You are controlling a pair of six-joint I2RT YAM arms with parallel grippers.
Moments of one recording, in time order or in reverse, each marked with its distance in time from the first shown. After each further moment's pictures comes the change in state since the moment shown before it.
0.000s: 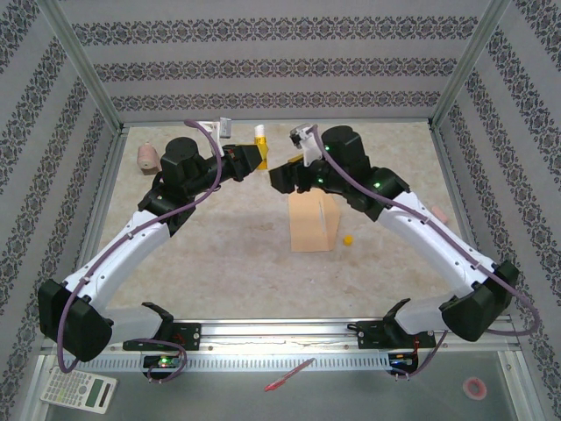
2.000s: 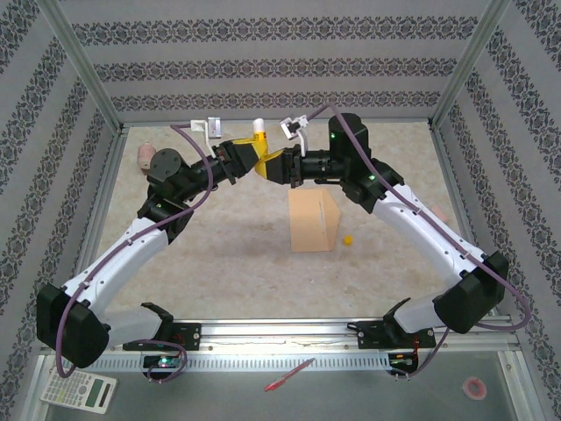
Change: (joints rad) left arm 0.007 -0.040 -0.100 0.381 0.159 -0.143; right arm -0.063 0.063 -0.006 0.334 -0.568 0.224
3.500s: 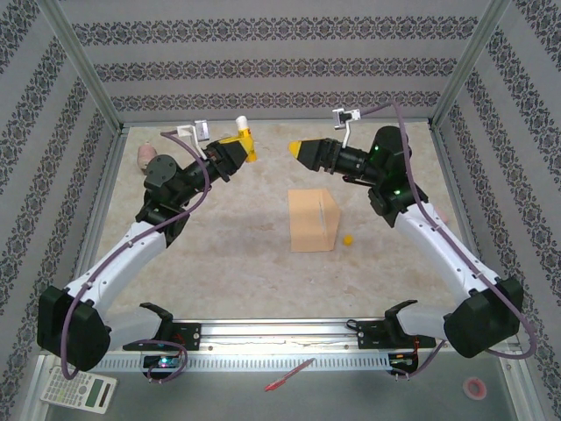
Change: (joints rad) left arm 0.066 -0.017 -0.103 0.052 -0.164 0.023; right arm -0.190 -0.154 -0.292 0.391 0.097 0.372
